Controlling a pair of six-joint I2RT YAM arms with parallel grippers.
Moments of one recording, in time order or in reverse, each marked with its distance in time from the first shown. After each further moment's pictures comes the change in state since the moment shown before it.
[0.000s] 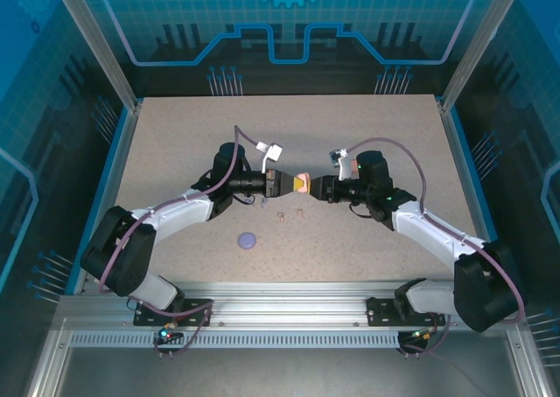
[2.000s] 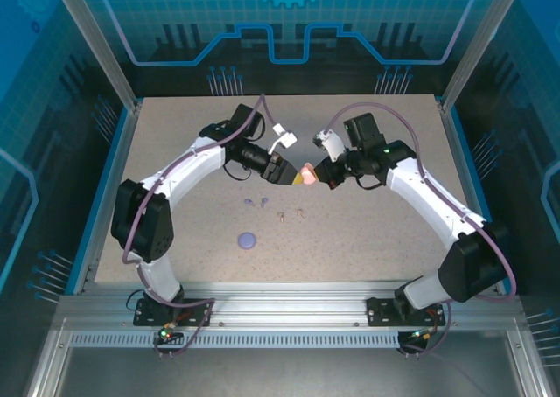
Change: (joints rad) left arm 0.067 0.282 0.685 -1.162 0.185 0.784; right arm 0.008 0.192 0.562 -0.747 0.154 -0.670
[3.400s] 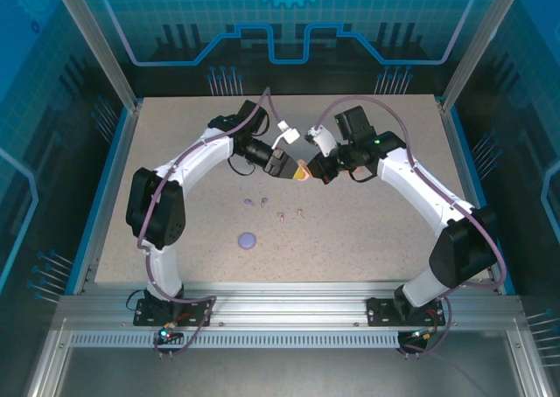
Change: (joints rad) left arm 0.015 0.130 0.129 -0.108 0.111 0.082; right arm 0.021 0.090 0.096 -0.034 -0.009 -0.040
